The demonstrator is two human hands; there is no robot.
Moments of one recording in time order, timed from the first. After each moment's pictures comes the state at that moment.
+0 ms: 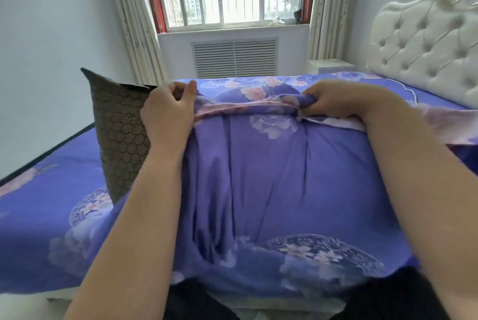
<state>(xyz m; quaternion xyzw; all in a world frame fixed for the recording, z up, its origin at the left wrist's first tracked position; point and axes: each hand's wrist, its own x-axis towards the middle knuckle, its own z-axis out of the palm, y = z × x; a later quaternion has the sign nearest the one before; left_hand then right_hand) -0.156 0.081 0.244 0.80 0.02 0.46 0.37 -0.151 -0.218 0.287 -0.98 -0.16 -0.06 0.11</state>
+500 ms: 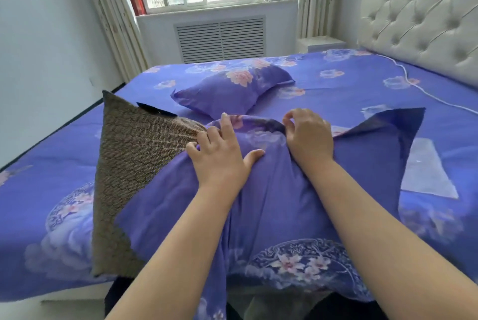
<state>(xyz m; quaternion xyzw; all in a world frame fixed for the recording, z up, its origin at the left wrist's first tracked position) -0.174 -0.023 0.145 0.97 0.02 0.26 -0.01 -0.133 -0.199 0.141 -0.92 0.02 -0.35 0.17</state>
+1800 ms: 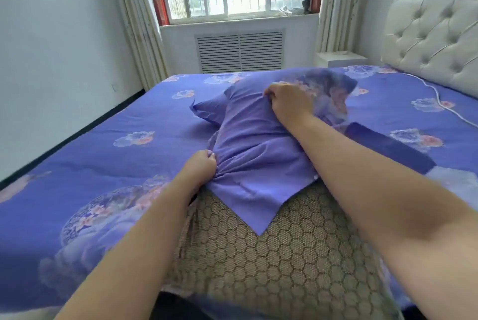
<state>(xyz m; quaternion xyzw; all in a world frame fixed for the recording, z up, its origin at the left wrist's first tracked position) -0.068 0.077 0.144 0.95 0.02 0.06 0.31 -0.005 -0.144 0.223 -0.94 -0.08 -0.29 0.16</state>
